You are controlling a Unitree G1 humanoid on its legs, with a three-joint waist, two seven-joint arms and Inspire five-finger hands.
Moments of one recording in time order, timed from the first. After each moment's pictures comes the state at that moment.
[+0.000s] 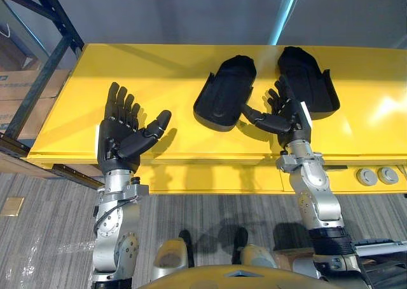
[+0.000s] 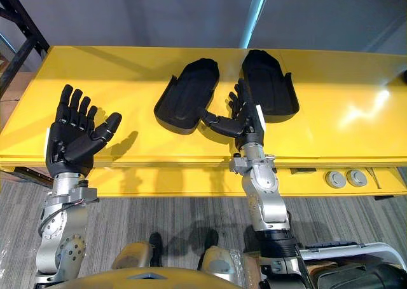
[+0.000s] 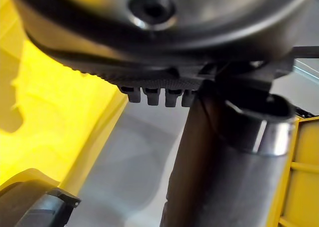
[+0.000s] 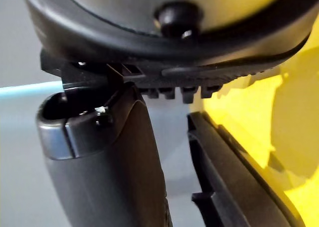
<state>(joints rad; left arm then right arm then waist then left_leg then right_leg) 0.23 0.07 0.05 -0.40 -0.46 -0.15 0.07 -0.14 -0.20 0.00 -0.04 0.34 0.03 -0.02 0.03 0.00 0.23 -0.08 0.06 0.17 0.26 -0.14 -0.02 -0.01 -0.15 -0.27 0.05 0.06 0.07</state>
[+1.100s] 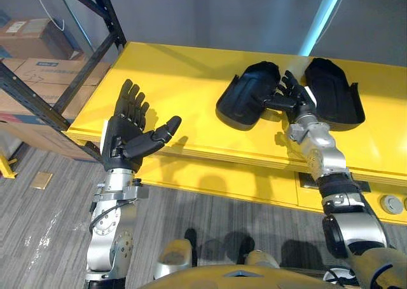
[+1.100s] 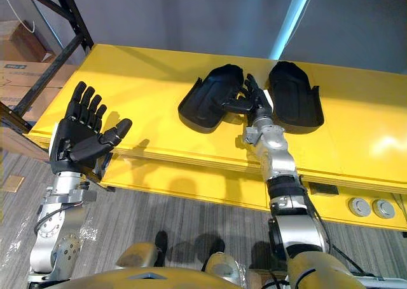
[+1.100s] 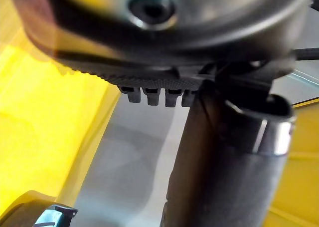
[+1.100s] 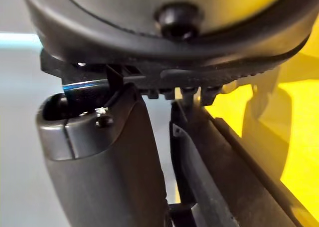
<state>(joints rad) 0.23 0.13 0.06 -0.40 -0.43 -0.12 -0.04 -0.62 -0.42 -0.02 0.61 0.37 0.05 0.06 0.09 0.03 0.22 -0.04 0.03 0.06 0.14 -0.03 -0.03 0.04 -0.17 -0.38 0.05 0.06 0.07</state>
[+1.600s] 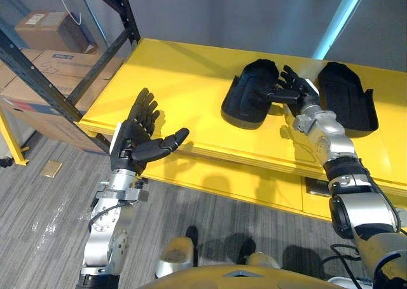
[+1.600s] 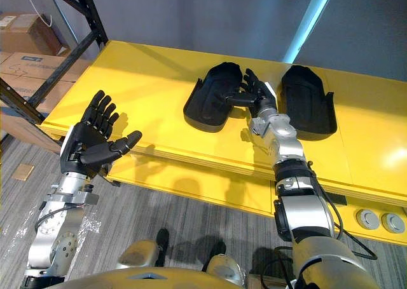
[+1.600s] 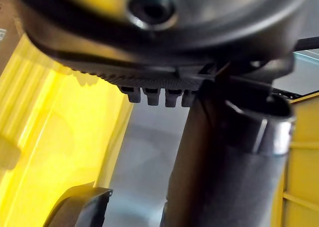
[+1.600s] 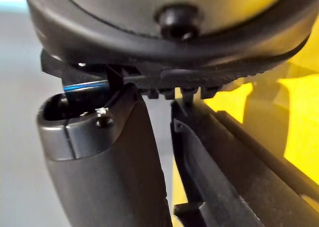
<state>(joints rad) 0.20 0.21 0.03 -0.29 -0.44 -0.12 -0.12 -0.77 -0.47 0.03 0.82 0.45 0.03 0.20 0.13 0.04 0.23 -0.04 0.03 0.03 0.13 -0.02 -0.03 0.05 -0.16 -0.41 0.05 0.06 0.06</state>
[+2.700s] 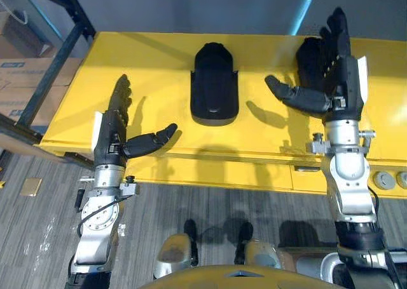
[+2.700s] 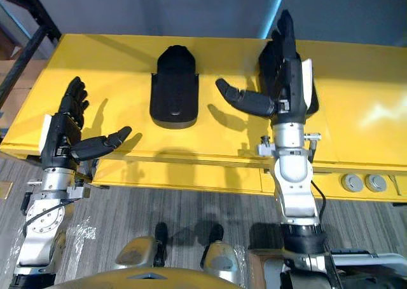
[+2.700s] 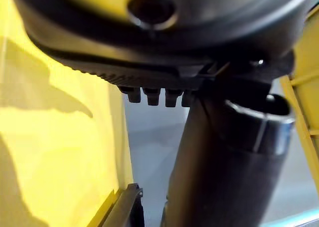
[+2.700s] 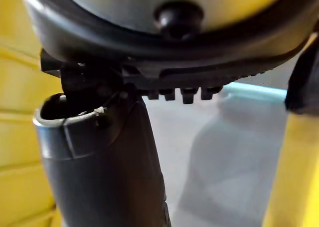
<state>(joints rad) 0.19 0.26 0.09 -0.32 -0.03 -0.20 0.16 -0.09 -0.37 -0.13 -0.24 0.01 -0.23 -0.10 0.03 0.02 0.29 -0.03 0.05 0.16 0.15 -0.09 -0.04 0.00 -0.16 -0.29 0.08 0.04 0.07</state>
